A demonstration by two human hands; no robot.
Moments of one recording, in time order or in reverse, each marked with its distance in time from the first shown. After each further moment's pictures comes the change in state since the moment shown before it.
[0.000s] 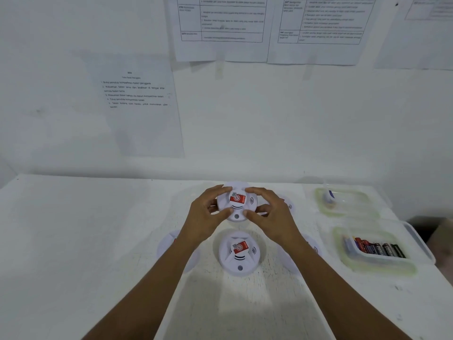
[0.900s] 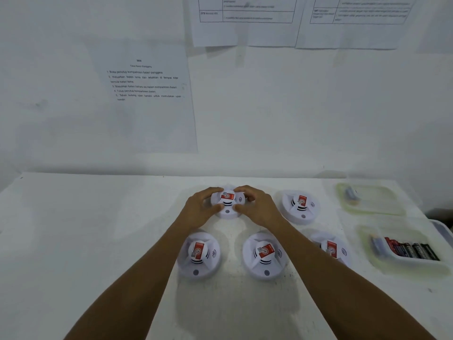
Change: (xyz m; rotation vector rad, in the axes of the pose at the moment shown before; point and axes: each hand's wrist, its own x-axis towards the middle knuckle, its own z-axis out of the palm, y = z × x) left_hand 0.037 -0.064 -0.069 0.313 -0.193 -0.220; right_hand 0.067 0.028 0.076 -0.227 -0.171 0.173
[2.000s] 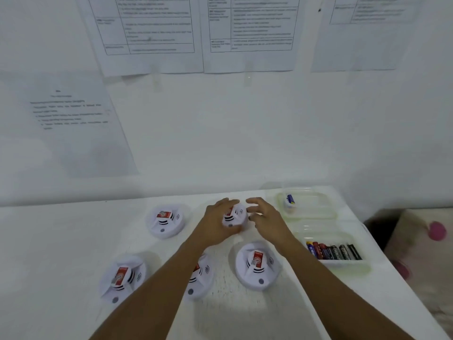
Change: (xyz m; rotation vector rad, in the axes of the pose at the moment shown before) left_hand 0.044 0.109 0.165 0.176 -0.083 0.187; right_hand -0.068 0.073 -0.146 0.190 0.149 0.164
